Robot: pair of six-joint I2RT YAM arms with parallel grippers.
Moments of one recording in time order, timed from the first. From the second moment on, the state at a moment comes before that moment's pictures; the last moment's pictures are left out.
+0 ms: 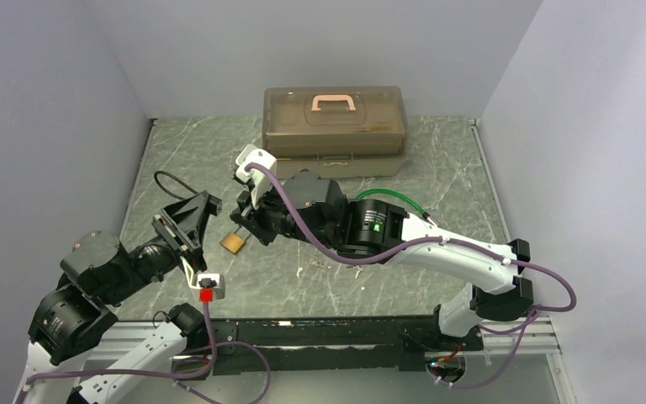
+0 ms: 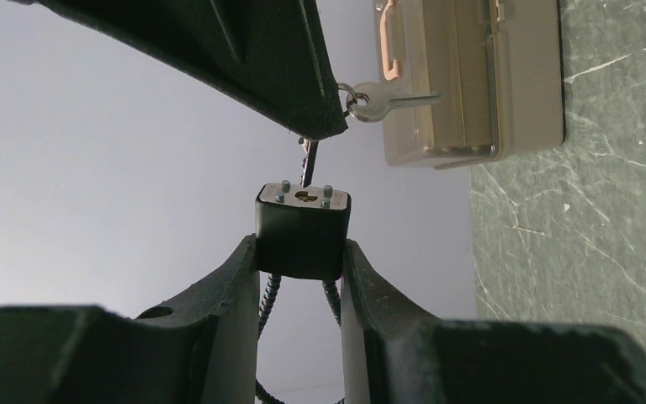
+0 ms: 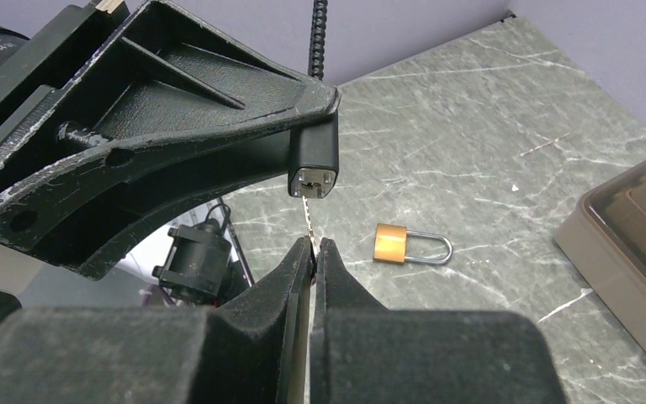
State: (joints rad) left arm -0.63 0.48 1.18 -0.83 0.18 1.55; right arm 1.36 1.56 1.83 -0.48 0.20 0.12
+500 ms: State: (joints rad) left arm -0.63 0.48 1.19 -0.83 0.18 1.55; right arm 1.36 1.58 1.84 -0.48 0.21 0.11
